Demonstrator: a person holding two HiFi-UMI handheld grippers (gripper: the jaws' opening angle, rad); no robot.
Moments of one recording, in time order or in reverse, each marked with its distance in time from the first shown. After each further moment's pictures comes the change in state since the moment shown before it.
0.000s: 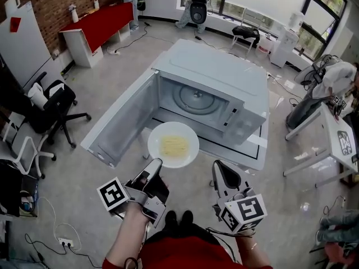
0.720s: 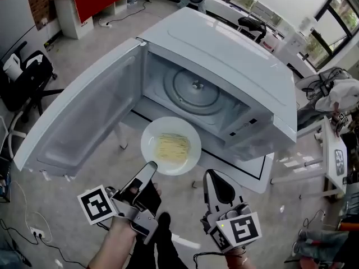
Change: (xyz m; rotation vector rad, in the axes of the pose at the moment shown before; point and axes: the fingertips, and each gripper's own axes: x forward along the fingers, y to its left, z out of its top) left arm 0.067 0.088 0.013 0.014 0.023 -0.011; right arm 0.074 -0.042 -0.068 0.006 0.050 0.014
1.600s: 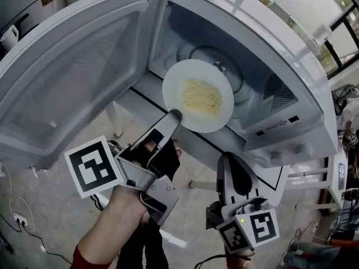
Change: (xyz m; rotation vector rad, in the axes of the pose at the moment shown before) left arm 0.082 0.000 0.051 0.161 -0.007 -0.115; right arm 0.054 -0.031 -0.021 0.022 -0.051 -0.055
